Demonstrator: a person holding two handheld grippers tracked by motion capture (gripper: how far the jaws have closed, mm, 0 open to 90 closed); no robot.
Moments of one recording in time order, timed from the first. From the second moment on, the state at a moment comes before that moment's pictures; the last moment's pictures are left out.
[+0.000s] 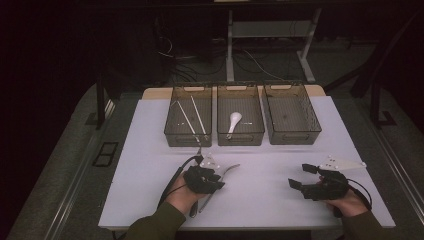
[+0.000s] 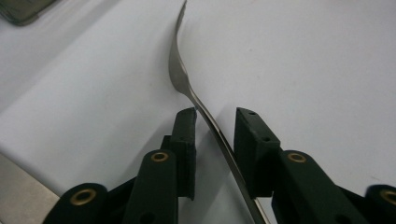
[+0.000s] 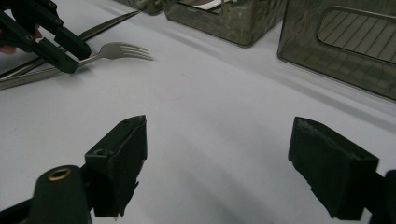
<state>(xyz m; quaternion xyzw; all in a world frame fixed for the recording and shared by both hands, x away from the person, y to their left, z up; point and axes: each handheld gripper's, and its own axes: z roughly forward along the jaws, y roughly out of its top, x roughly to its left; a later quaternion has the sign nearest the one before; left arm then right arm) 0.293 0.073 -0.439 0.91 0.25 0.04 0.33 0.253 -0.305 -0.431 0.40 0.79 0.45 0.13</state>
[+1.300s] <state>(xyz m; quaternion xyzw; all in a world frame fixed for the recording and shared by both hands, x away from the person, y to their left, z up) 0.315 0.053 -0.423 0.89 0.24 0.03 0.38 0.255 -0.303 -0.425 0.40 0.79 0.45 0.12</state>
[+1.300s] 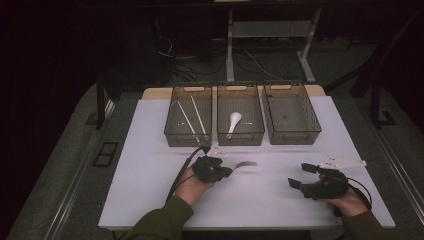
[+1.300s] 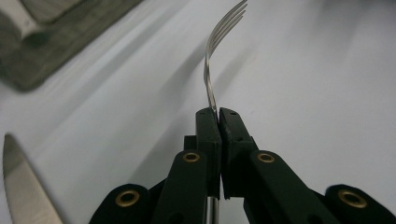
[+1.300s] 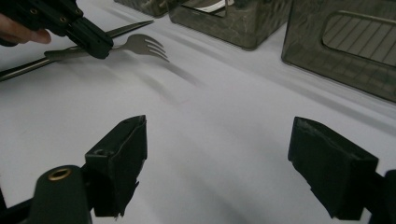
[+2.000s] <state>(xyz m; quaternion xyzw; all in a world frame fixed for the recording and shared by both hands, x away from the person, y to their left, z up) 0.328 0.031 -0.400 0.90 0.16 -0.02 0.40 0.307 -0.237 -0.400 0.27 0.85 0.45 0.08</state>
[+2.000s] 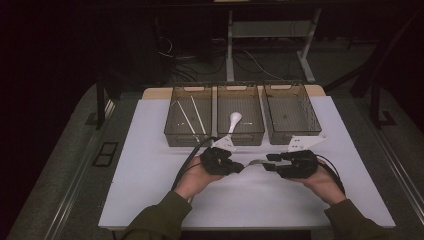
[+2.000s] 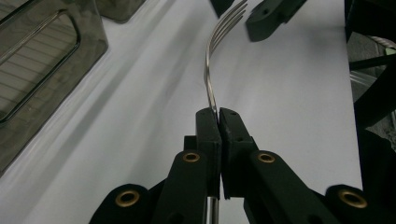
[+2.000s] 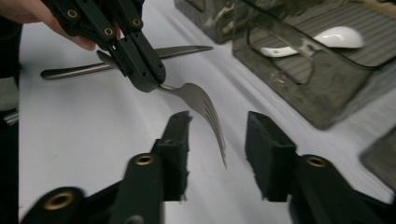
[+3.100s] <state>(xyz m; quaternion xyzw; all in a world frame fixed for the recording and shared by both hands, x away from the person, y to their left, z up) 0.318 0.076 -0.382 0.87 0.18 0.03 0.45 0.309 -0.250 -0.388 0.26 0.86 0.43 0.08</state>
